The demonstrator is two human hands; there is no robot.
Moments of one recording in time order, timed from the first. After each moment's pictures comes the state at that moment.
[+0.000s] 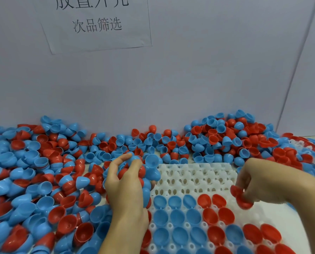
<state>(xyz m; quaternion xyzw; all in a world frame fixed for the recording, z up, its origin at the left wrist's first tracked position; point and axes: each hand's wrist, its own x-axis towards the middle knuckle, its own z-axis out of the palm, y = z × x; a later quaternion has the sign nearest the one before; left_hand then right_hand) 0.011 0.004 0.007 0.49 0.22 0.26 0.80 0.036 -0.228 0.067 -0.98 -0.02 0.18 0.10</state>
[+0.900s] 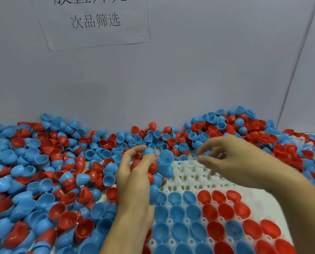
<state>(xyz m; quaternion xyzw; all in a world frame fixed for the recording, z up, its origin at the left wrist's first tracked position) 0.007 -0.003 0.012 0.52 0.14 0.20 0.82 0.031 -0.188 0.081 -0.94 -0.16 0.04 0.29</state>
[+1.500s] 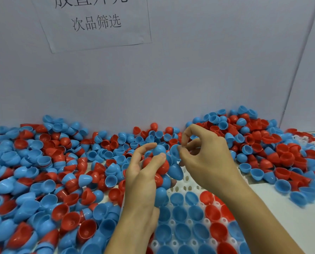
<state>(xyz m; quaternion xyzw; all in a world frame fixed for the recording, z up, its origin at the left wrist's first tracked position) 0.004 -0.006 0.013 0.52 0.07 0.13 0.84 0.035 -0.132 0.050 -0.85 -0.16 -0.19 0.47</state>
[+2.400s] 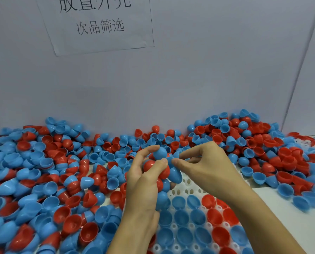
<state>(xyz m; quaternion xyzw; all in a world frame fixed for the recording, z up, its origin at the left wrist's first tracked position) 0.006 -0.003 0.009 0.54 0.06 0.15 0.83 0.036 -0.136 0.048 -0.87 -0.15 -0.08 0.45</state>
